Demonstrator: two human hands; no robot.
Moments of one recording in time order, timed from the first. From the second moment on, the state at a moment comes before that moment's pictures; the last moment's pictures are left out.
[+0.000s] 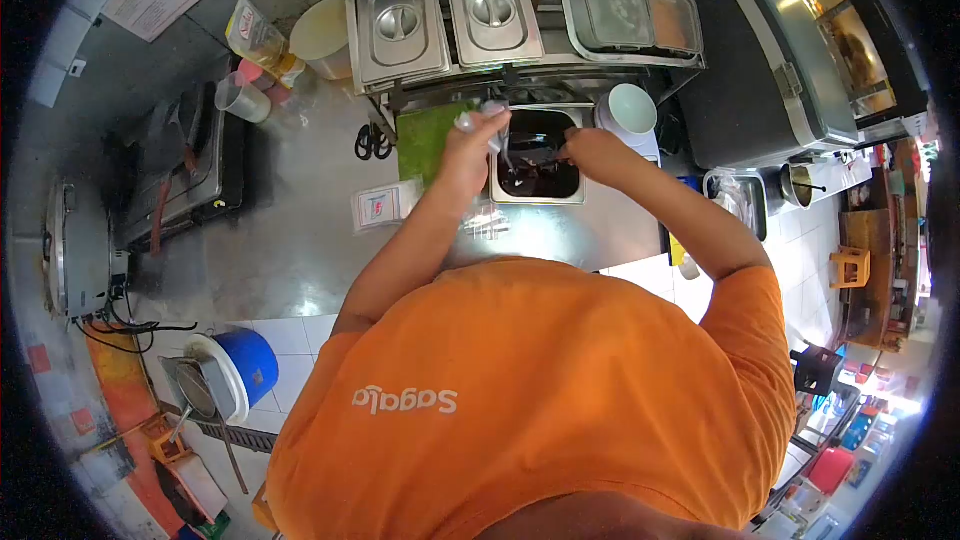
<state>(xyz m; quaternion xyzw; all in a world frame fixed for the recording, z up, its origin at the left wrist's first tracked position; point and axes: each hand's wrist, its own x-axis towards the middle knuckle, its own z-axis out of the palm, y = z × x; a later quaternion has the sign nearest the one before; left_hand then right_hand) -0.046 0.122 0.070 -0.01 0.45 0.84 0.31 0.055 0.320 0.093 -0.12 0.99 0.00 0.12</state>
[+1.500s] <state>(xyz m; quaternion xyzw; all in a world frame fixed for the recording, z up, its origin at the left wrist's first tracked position) -0.036 0.171 0.073 0.03 0.41 0.85 0.33 0.144 0.318 0.037 0.14 0.87 -0.48 0.03</state>
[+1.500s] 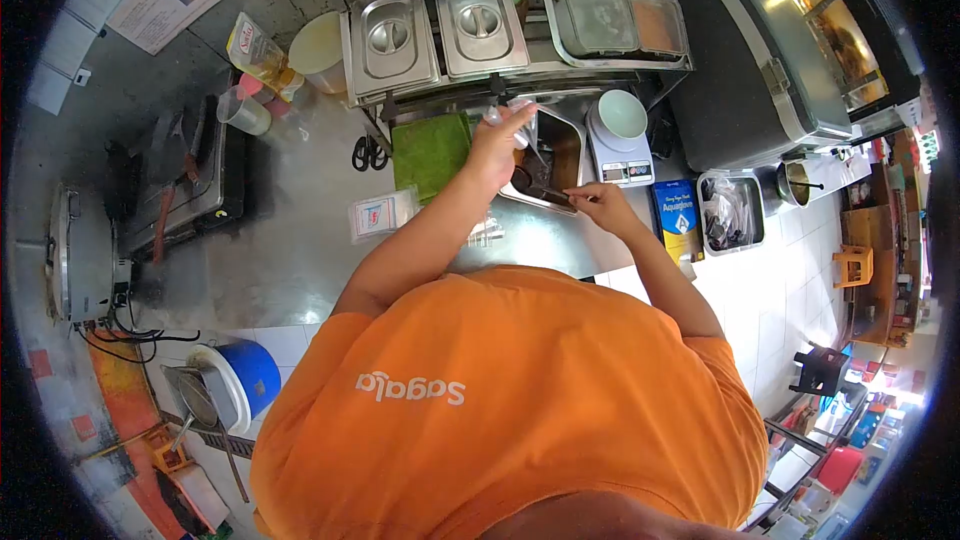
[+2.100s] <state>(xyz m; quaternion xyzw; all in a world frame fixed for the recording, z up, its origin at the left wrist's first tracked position) -0.057 0.092 0.049 0.04 0.50 0.80 0.32 0.163 0.289 0.094 0.27 0.74 -0.61 -0.05</state>
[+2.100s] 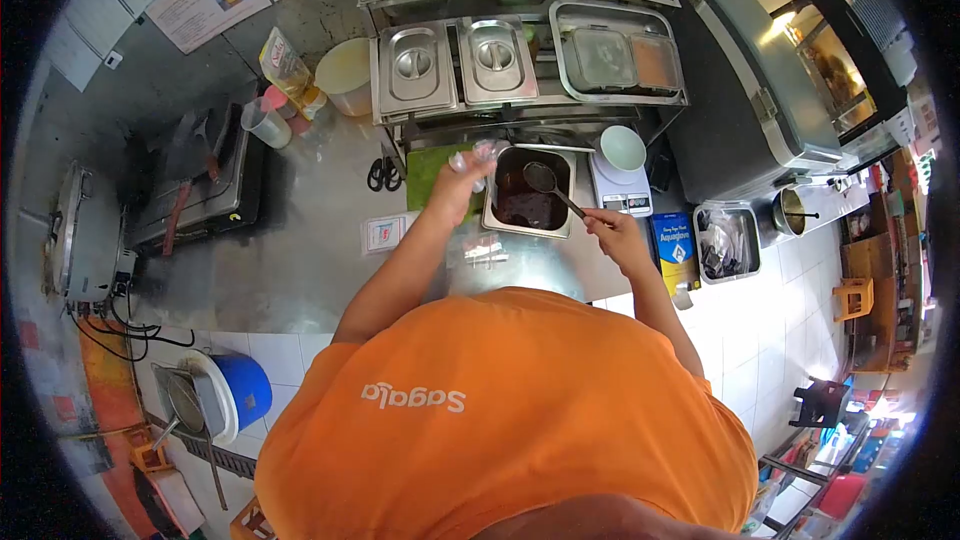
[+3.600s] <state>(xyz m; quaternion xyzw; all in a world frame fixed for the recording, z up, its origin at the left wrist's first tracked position) 0.005 0.107 0.070 0.24 0.64 0.72 0.15 0.162 0.244 0.160 0.09 0.94 -0.14 -0.28</state>
